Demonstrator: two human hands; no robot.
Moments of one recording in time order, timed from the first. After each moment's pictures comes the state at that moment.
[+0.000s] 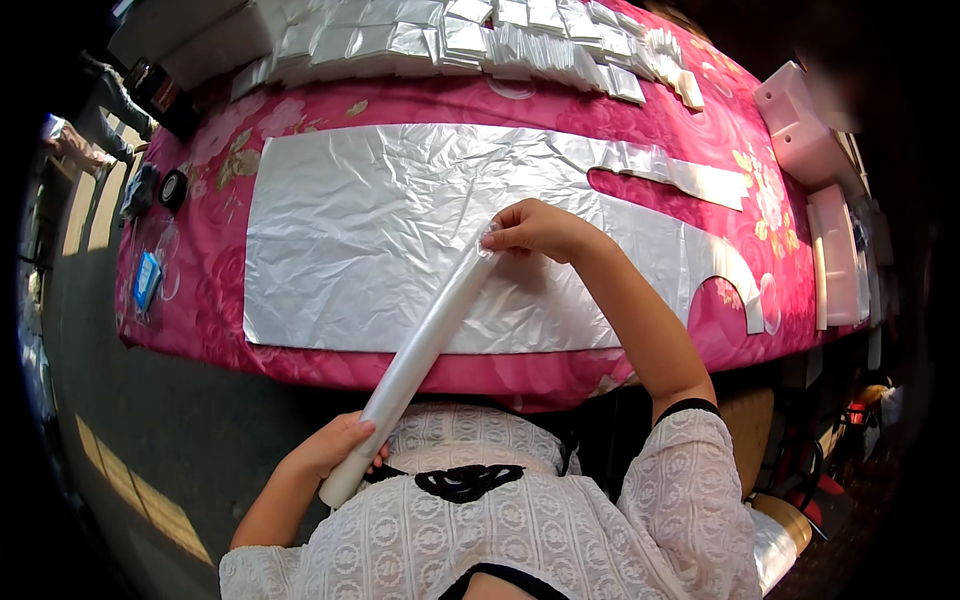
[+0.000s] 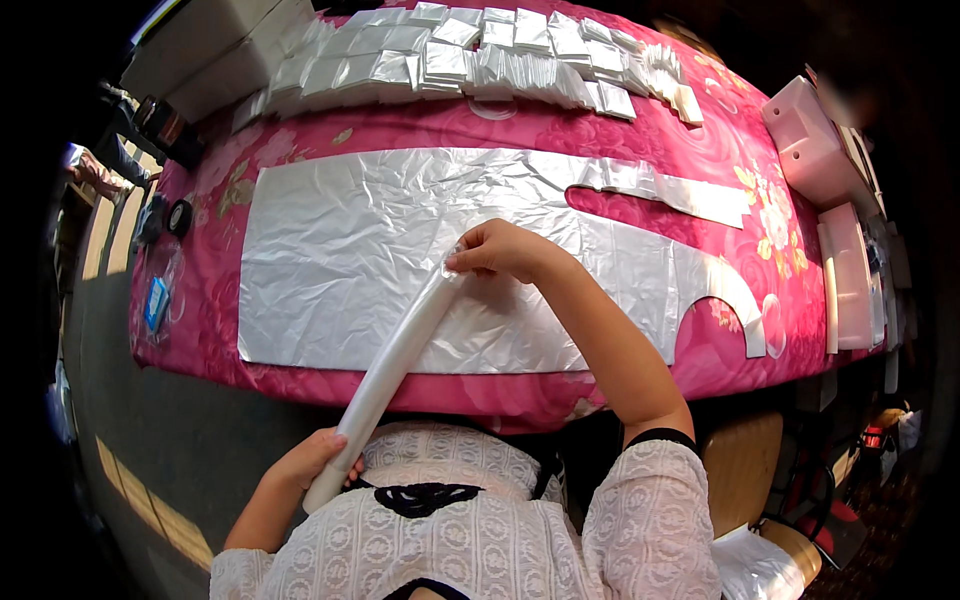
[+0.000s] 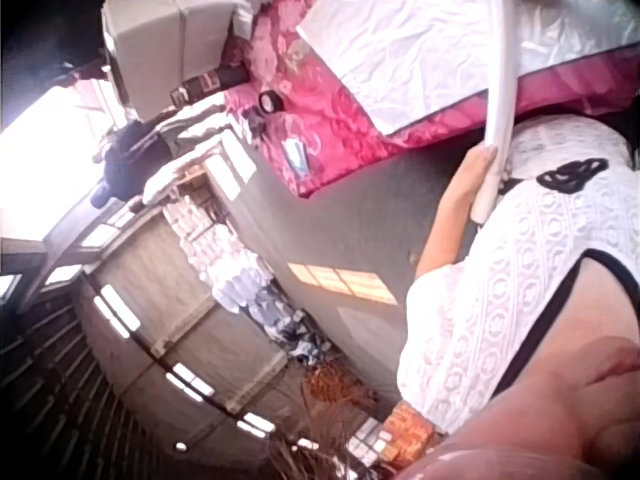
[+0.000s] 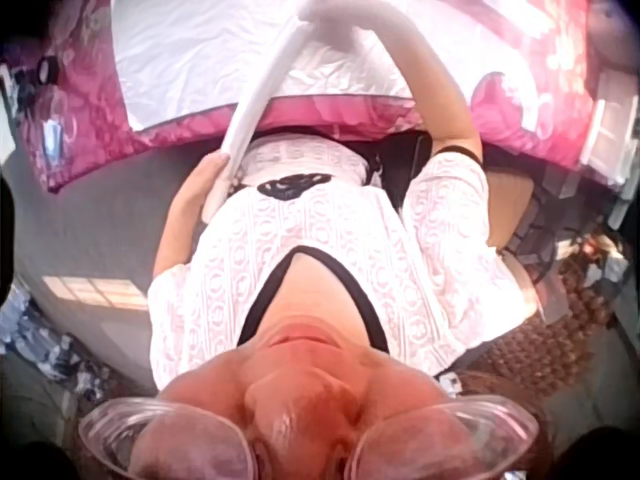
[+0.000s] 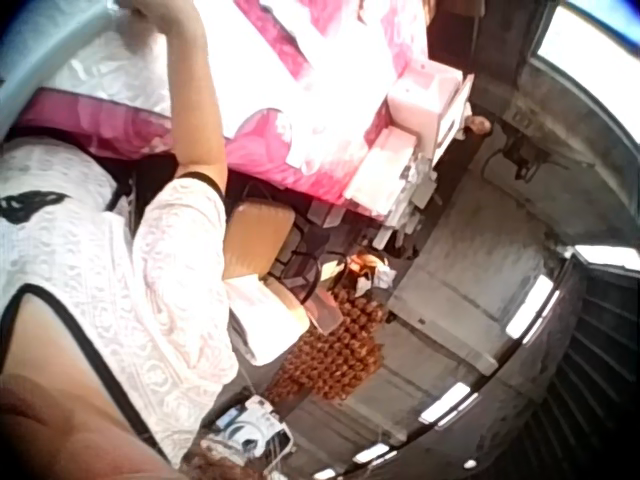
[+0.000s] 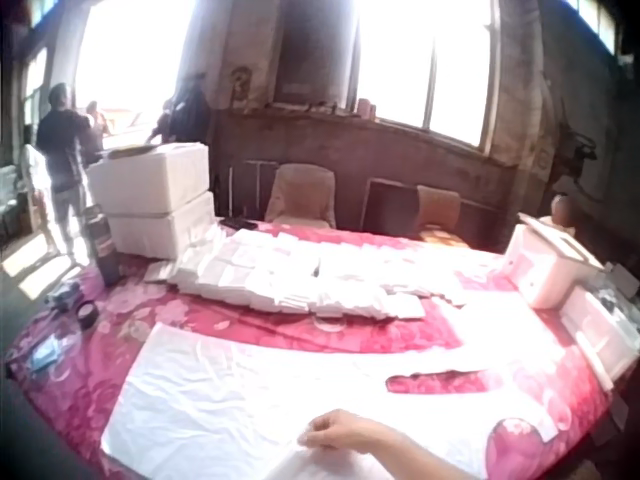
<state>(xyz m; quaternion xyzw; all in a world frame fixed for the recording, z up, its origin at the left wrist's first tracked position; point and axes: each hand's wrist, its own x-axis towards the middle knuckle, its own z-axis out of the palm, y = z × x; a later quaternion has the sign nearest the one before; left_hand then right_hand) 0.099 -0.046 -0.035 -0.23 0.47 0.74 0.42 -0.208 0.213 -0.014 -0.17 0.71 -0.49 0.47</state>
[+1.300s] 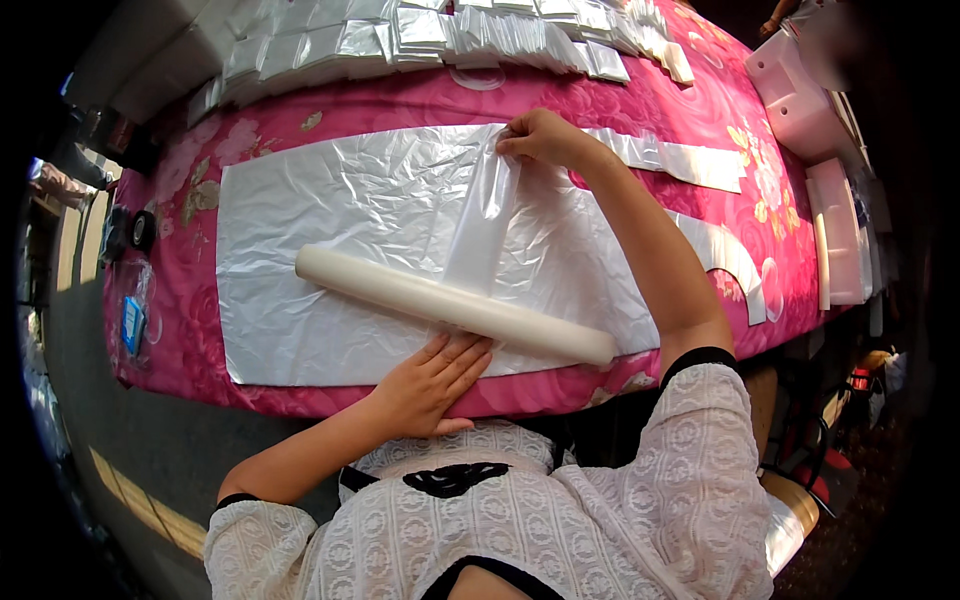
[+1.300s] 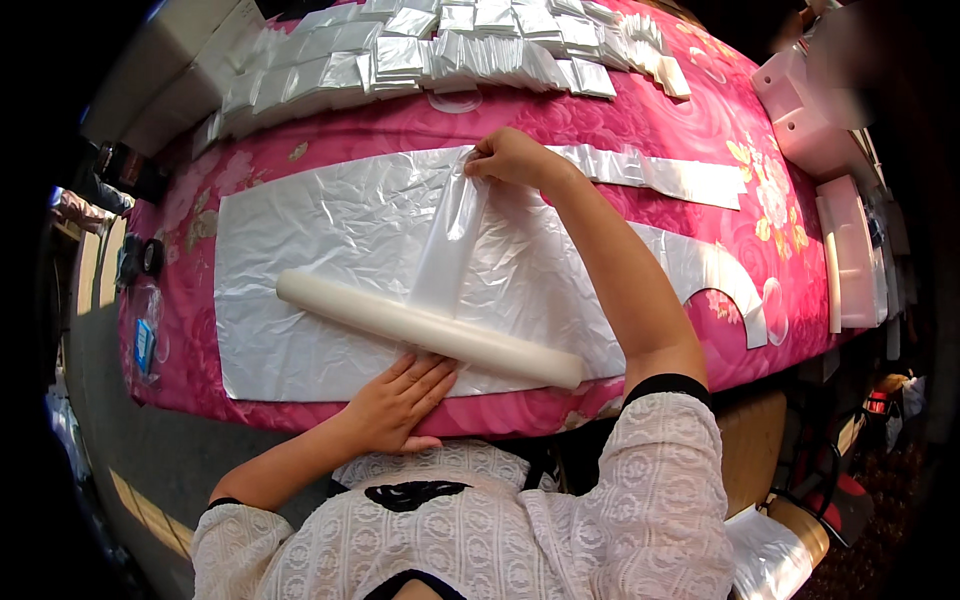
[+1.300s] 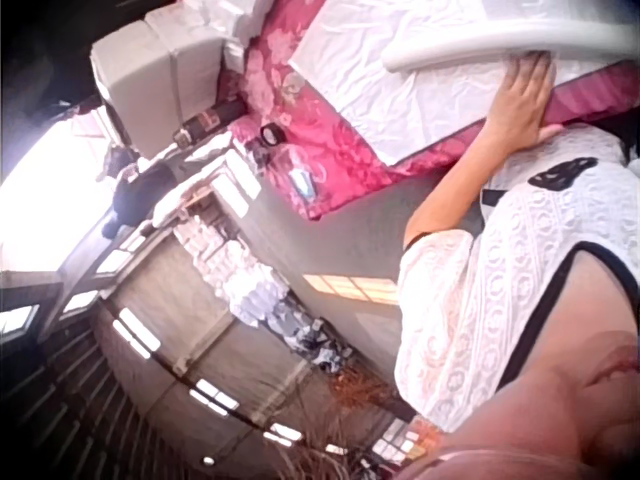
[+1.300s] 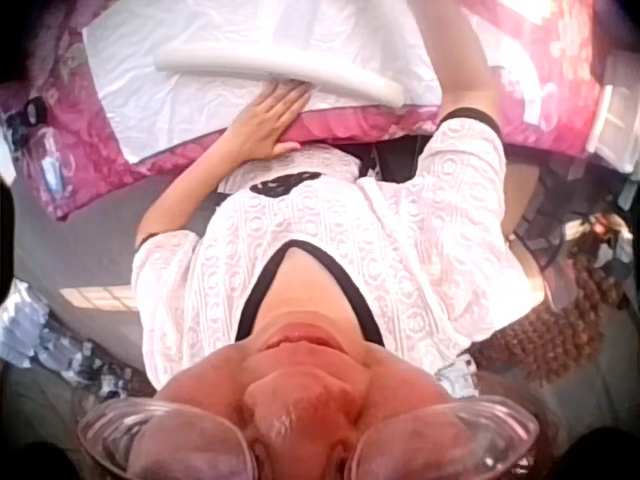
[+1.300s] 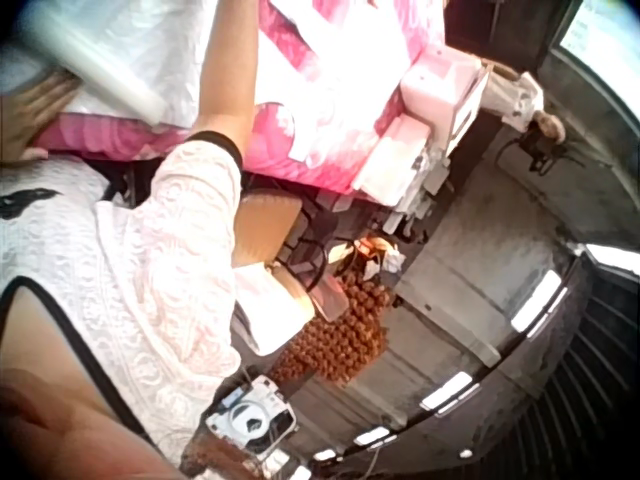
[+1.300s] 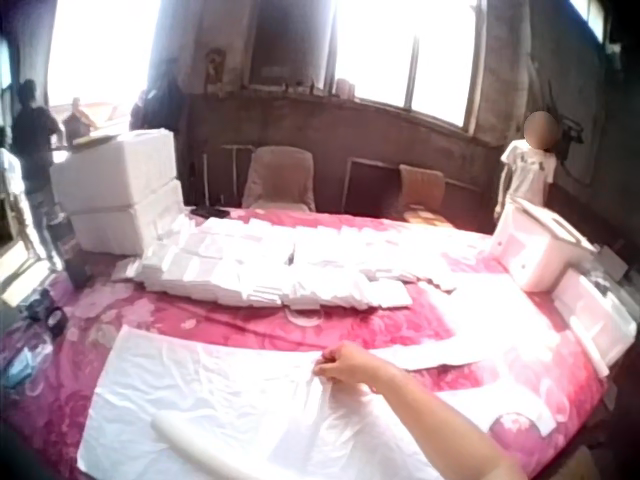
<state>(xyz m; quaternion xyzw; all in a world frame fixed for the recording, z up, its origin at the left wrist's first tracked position) -0.037 0.046 -0.035 0.45 0.88 0.14 0.06 -0.330 0.241 -0.017 -0.22 0.85 -0.38 0.28</state>
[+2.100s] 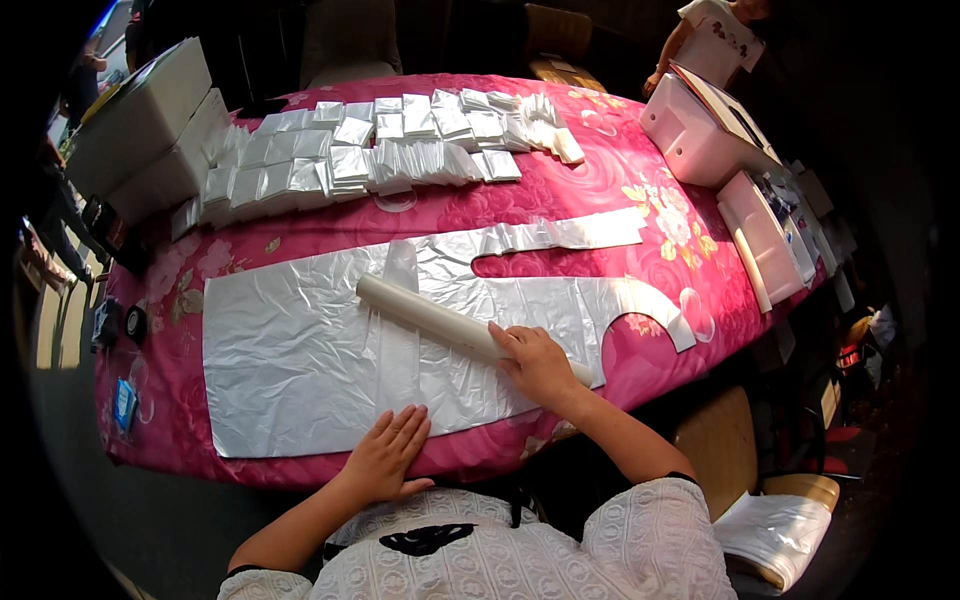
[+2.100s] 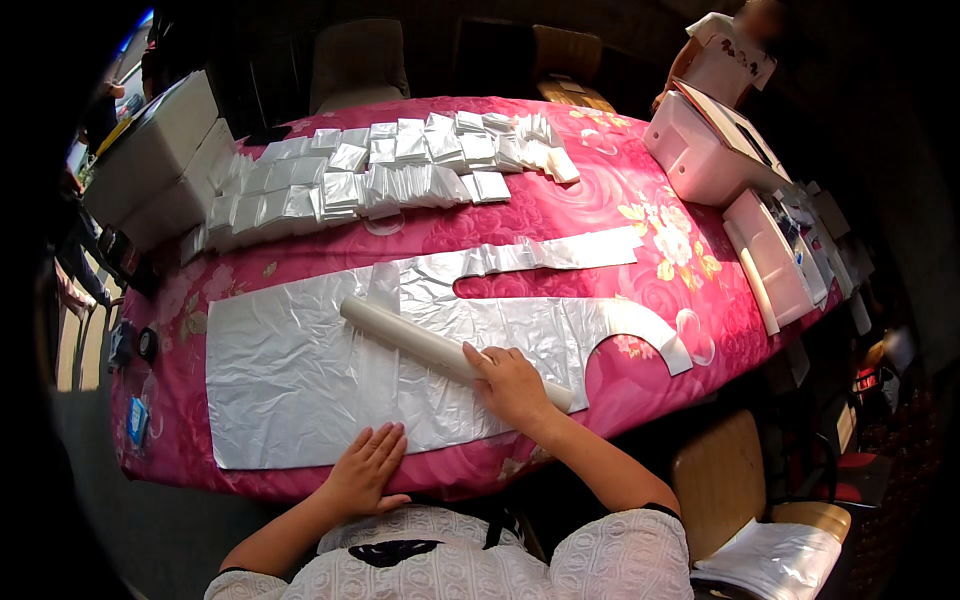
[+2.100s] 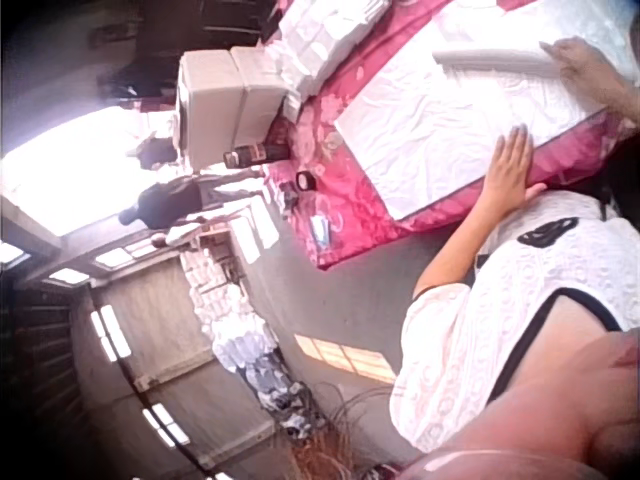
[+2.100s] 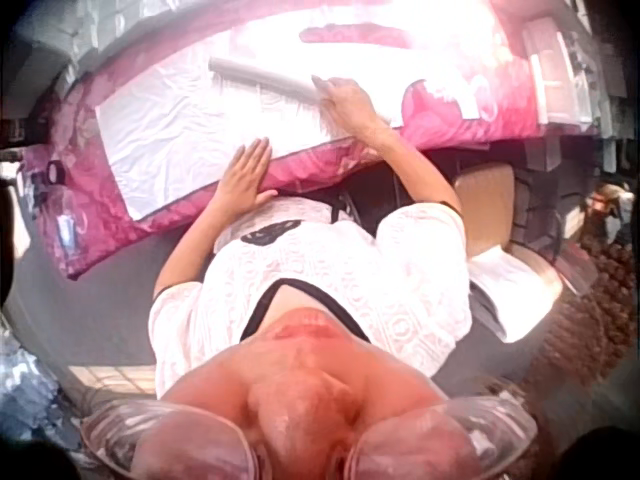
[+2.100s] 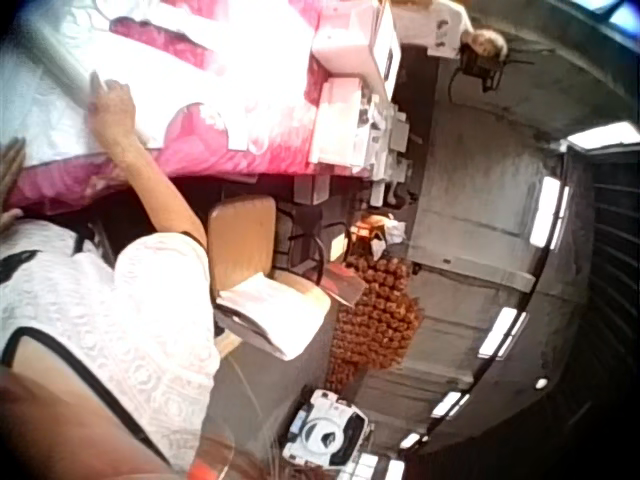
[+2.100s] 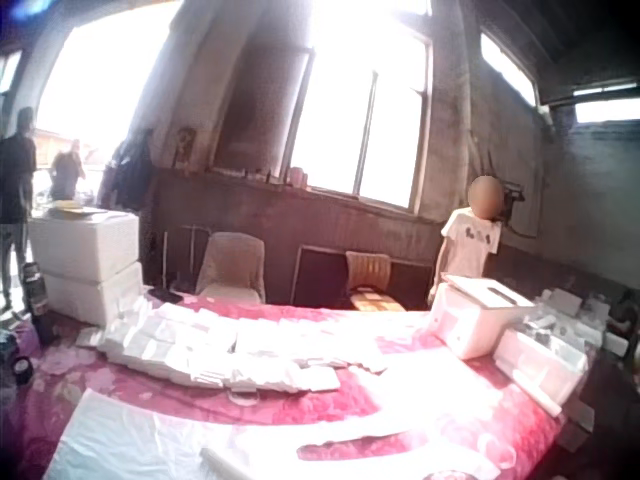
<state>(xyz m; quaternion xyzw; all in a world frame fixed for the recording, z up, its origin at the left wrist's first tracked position) -0.023 0.064 -0.031 0.40 0.91 0.11 0.02 -0.120 0.336 -0.005 -0.24 0.95 -0.22 -0.05</state>
